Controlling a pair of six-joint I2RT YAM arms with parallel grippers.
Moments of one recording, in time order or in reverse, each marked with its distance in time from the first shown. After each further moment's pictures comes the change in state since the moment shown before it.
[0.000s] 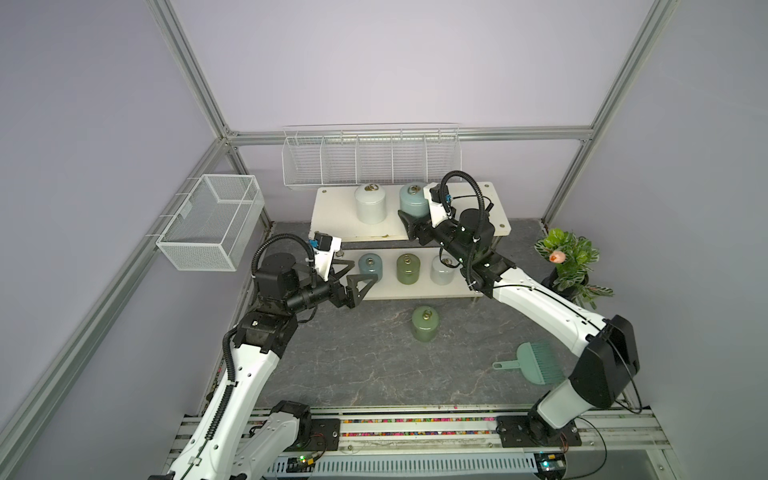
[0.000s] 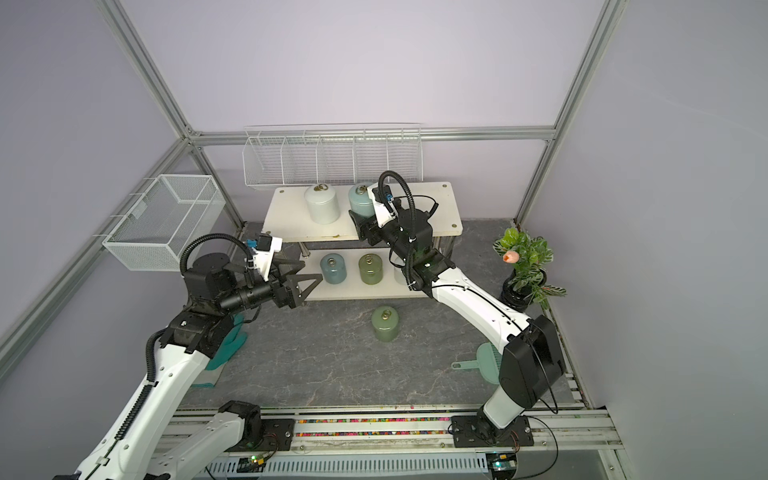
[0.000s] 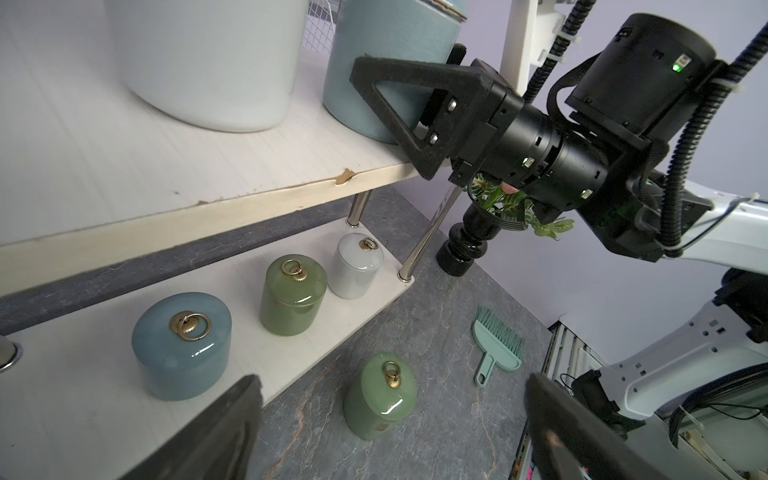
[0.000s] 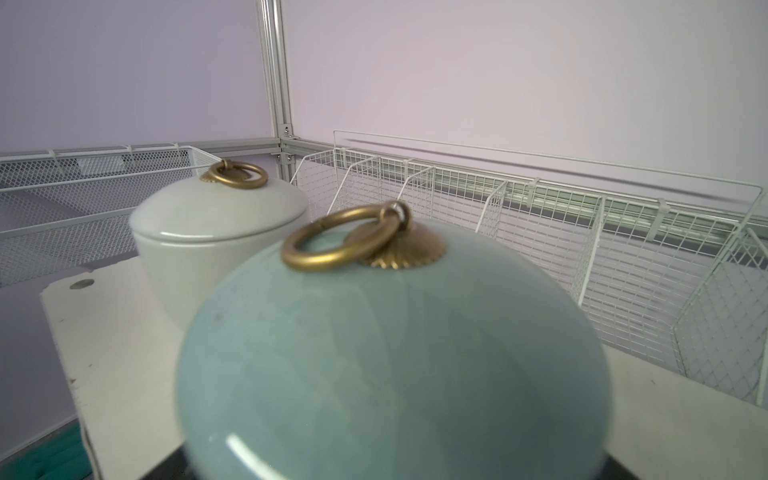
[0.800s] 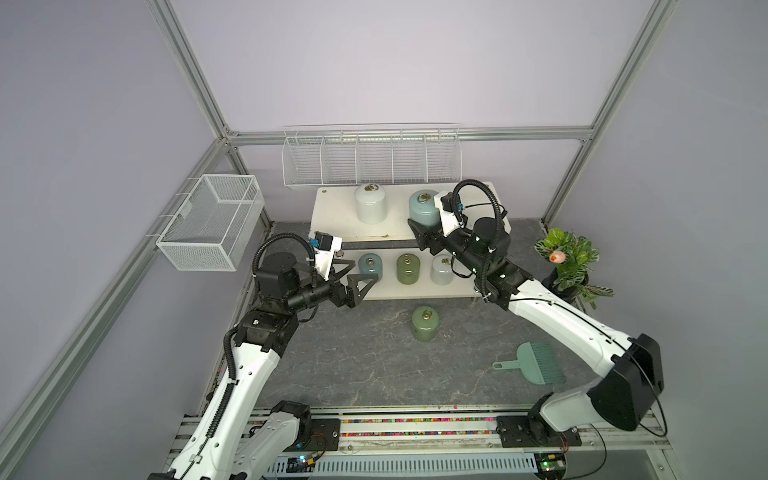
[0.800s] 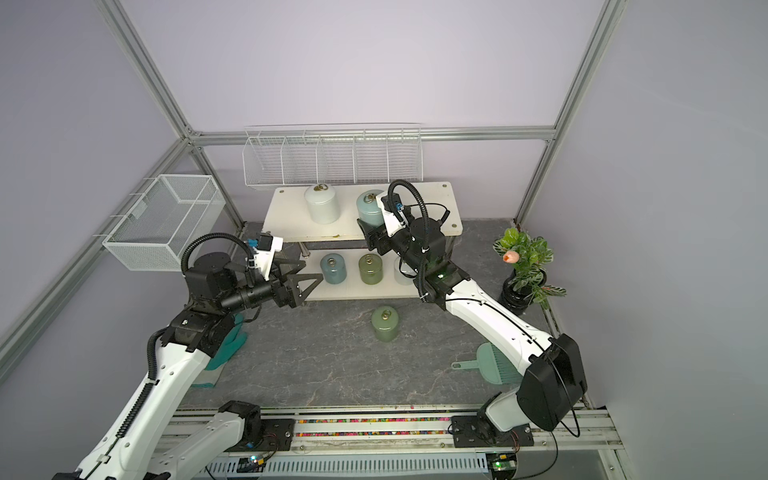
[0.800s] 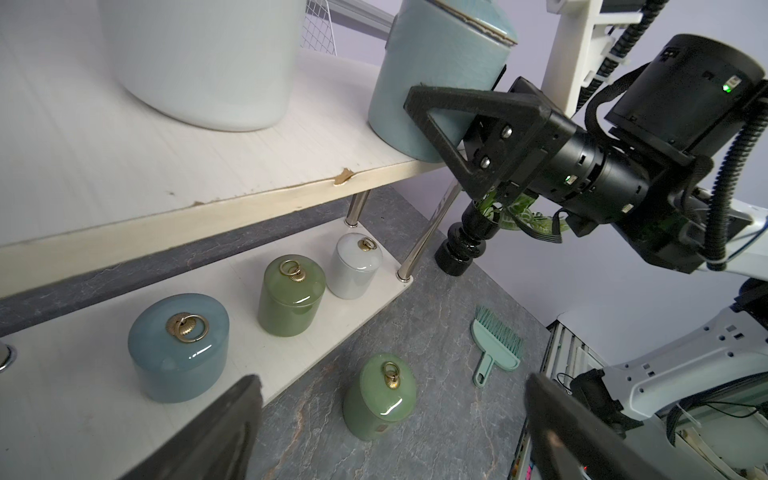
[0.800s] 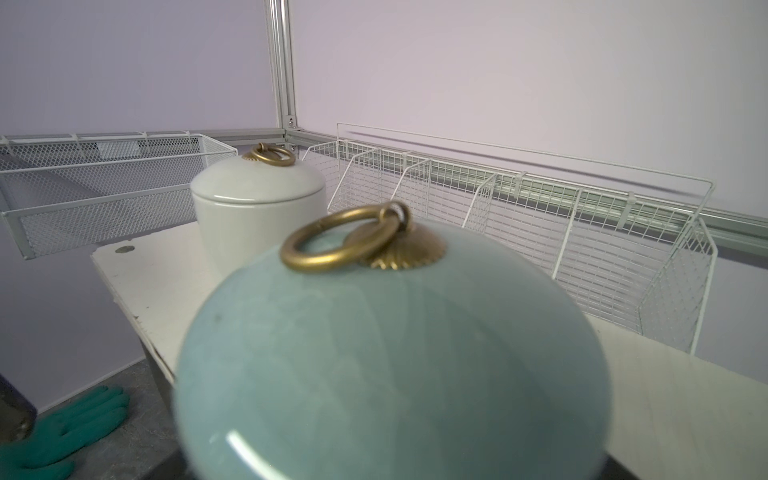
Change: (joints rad) left arm 0.000 0.008 0.000 0.007 0.007 -0.001; right arm 0.000 -0.140 -0.111 -0.045 0.002 -0.028
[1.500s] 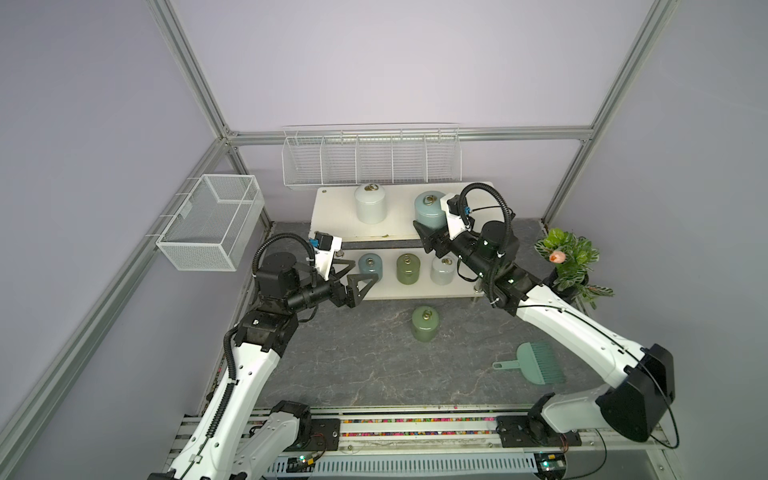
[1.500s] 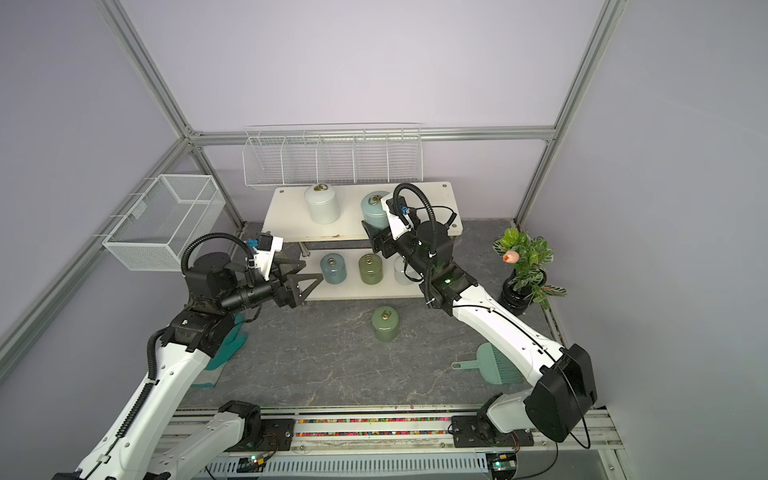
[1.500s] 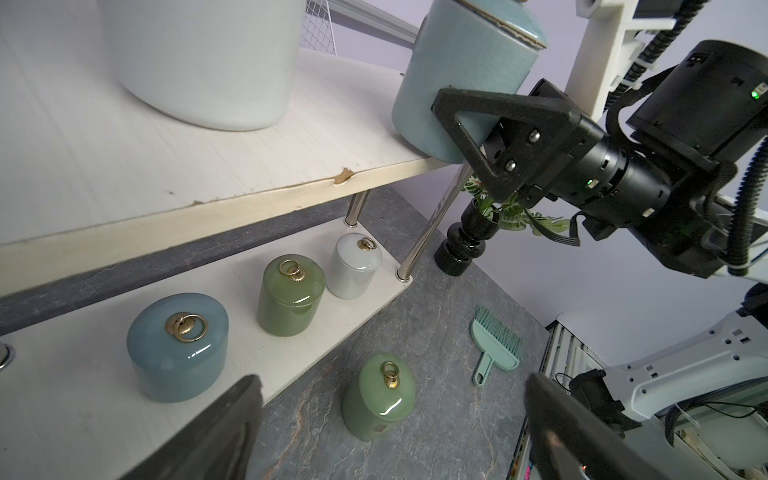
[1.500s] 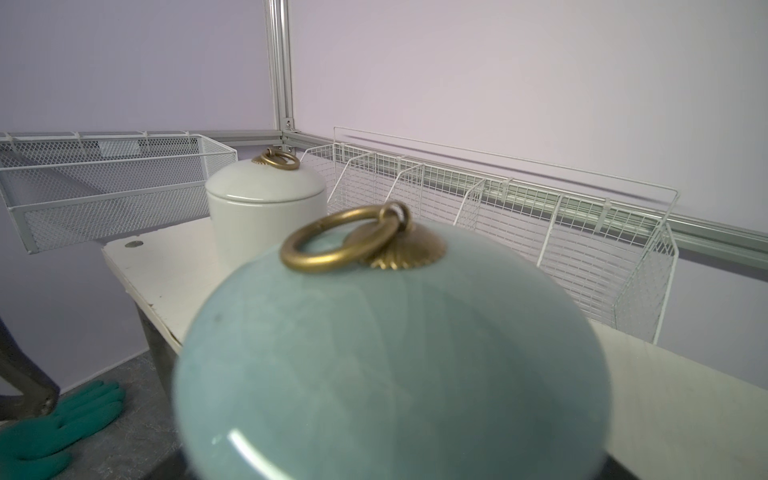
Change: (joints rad) left arm 0.000 0.000 0.000 0.000 0.001 -0.003; right arm 0.001 -0.062 -0.036 -0.010 0.017 -0.020
